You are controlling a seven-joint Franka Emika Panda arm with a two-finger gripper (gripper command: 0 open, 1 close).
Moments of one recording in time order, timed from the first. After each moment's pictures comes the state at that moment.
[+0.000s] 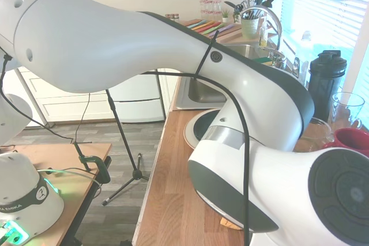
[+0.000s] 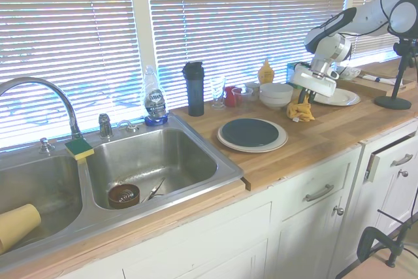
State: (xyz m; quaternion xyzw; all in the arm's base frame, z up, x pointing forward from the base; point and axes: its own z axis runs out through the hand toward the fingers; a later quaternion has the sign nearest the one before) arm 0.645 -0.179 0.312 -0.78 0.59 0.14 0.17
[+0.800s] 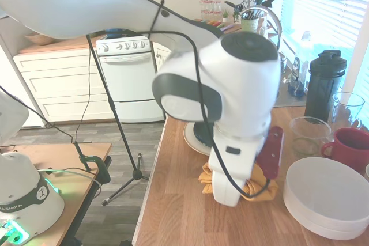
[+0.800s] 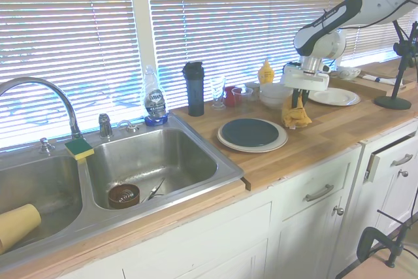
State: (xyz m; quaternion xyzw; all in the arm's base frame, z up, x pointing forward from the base) arm 0.588 -0.056 0.372 -0.84 0.53 0.04 0.08
